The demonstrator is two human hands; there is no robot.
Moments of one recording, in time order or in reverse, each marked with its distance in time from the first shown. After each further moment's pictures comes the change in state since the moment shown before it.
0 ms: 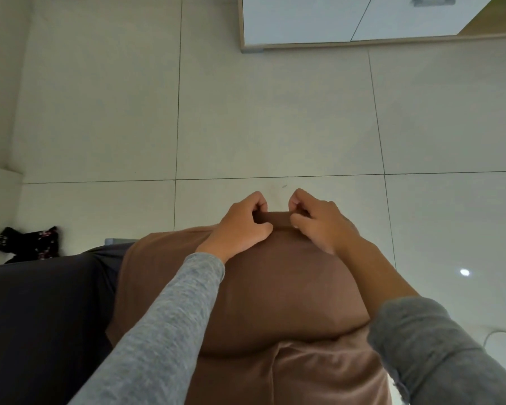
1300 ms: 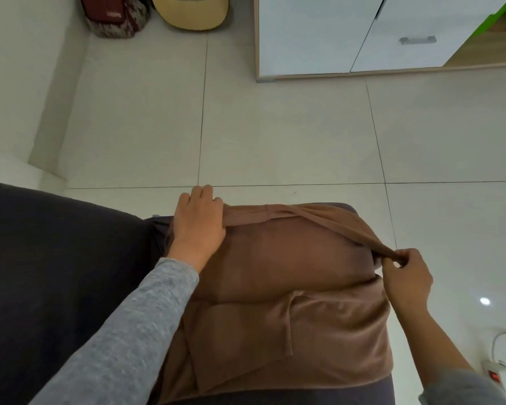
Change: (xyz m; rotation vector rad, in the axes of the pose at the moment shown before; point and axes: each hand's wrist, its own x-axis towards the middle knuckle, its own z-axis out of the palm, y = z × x) left_hand -0.119 -0.006 -0.058 1.085 0.422 0.075; right_hand -0.146 0.060 0.029 0.361 0.750 0.475
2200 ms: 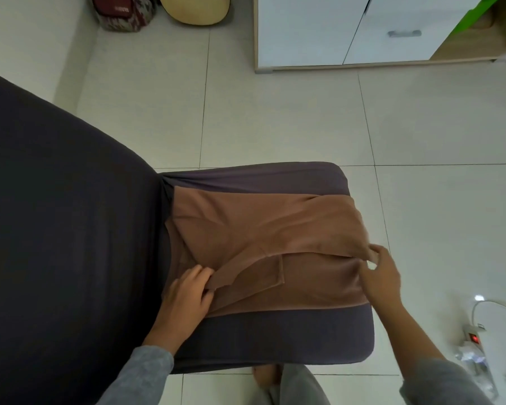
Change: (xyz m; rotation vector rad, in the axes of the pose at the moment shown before) left_hand -0.220 0.006 0.087 -0.517 -0.111 -0.022; right_hand -0.090 0.066 -0.025 -0.040 -0.186 -0.041
